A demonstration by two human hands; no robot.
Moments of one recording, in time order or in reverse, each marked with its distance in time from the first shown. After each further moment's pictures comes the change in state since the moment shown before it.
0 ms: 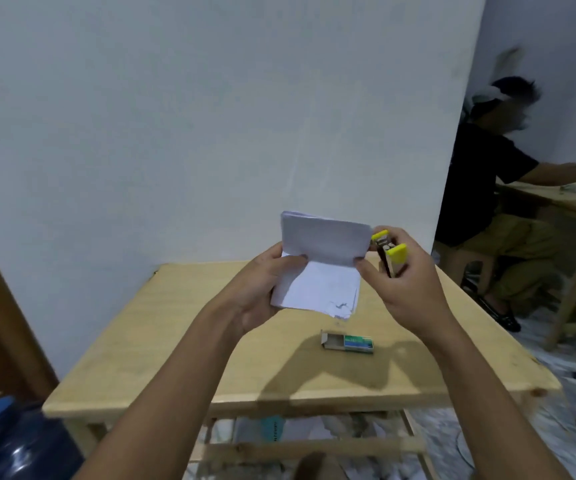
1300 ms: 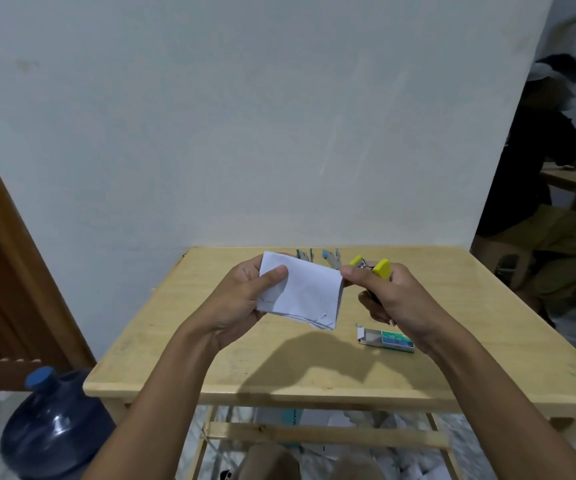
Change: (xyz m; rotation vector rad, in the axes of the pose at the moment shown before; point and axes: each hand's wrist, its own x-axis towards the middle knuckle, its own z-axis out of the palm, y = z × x) left_hand -0.043 -0.012 -0.069 0.010 0.149 0.054; right_hand 0.001 0.002 0.059 0.188 -0.410 0.415
